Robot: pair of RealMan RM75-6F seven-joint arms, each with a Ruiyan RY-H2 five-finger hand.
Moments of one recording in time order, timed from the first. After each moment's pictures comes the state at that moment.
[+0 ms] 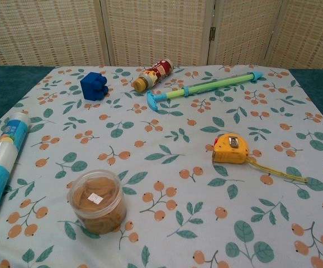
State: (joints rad) left arm -0.11 -1.12 -0.07 -1.75 1.46 1.49 0.10; right arm 0.06 -1.04 0.04 -1.63 -1.57 1.51 0.18
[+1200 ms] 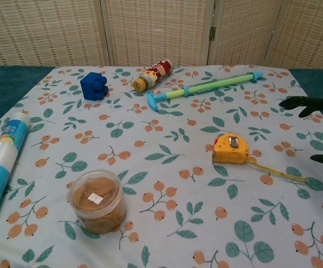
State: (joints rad) left arm -0.10 -1.13 -0.06 -1.74 1.48 1.51 0.10; right arm 0.42 -1.28 0.11 -1.67 -1.31 0.96 -0.20
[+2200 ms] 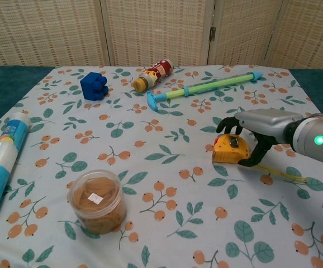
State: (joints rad) left arm -0.09 -1.13 -0.06 -1.70 1.46 1.49 0.05; right arm 0.71 -1.59 0.16 -1.46 -0.90 0.85 -0.54
